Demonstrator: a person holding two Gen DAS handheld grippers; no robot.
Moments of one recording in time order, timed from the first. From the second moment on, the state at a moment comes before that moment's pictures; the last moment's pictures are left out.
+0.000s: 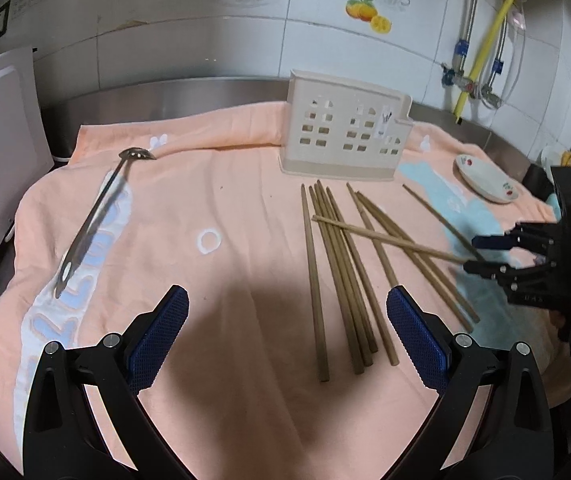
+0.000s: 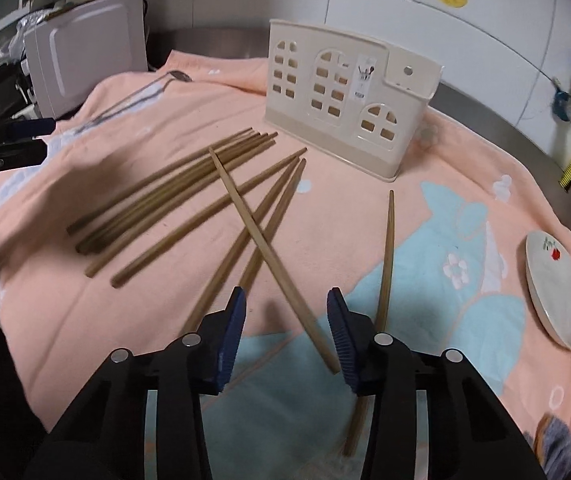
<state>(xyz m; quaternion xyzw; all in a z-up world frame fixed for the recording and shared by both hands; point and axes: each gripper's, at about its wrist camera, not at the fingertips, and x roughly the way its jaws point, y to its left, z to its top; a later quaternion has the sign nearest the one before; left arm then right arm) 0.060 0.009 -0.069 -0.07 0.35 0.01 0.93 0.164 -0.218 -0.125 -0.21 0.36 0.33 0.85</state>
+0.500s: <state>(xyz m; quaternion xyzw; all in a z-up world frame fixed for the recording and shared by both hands) 0.092 -0.009 -0.103 -0.04 0.40 -0.01 0.92 0.187 -0.217 -0.148 -0.24 0.37 0.34 0.83</state>
